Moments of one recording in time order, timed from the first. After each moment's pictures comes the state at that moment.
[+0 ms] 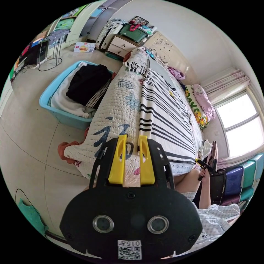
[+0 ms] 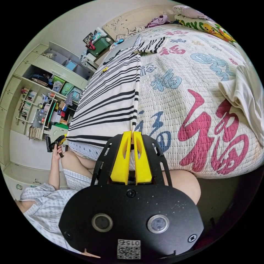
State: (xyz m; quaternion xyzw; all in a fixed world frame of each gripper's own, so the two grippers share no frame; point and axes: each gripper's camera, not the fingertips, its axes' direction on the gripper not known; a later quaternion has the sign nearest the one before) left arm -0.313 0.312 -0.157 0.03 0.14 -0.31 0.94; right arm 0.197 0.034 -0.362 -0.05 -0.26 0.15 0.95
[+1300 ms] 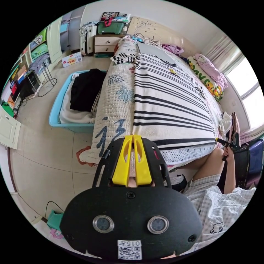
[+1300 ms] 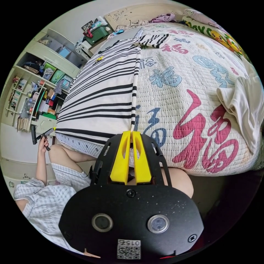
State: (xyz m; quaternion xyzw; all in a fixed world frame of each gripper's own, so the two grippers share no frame) left arm -0.220 0.225 -0.167 -0.06 0.05 -0.21 0.98; right arm 0.050 0.081 -0.391 -0.10 -0.21 0.11 0.97
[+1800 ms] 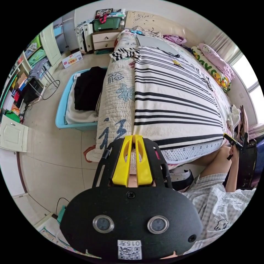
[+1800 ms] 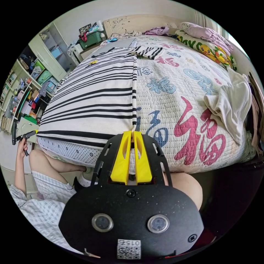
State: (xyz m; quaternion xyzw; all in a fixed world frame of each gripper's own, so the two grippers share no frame) left arm -0.182 0.170 -0.152 -0.10 -0.01 -0.18 0.98; right arm -0.065 0.092 -0.362 -0.06 -0.07 0.11 0.99
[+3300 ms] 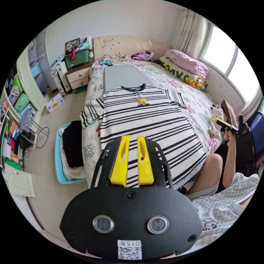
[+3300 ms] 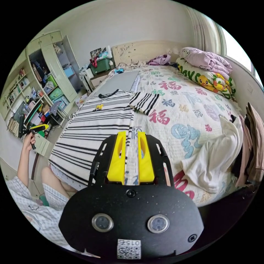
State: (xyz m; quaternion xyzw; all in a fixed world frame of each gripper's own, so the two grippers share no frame) left arm -0.066 -0.152 -0.118 0.03 0.07 0.00 1.00; right arm 0.079 -0.252 -0.469 0.10 -0.10 0.13 0.98
